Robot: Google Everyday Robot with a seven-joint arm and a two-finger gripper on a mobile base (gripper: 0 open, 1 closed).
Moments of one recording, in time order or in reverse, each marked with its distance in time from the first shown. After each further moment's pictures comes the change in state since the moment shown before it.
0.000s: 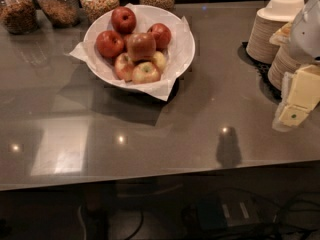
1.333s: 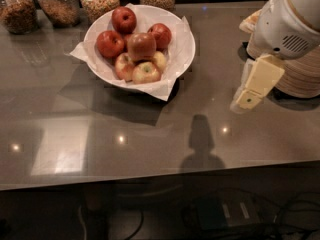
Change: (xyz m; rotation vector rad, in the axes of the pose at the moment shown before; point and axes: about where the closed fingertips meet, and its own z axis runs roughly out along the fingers) arm -0.062 -0.024 0.015 0.070 -0.185 -0.006
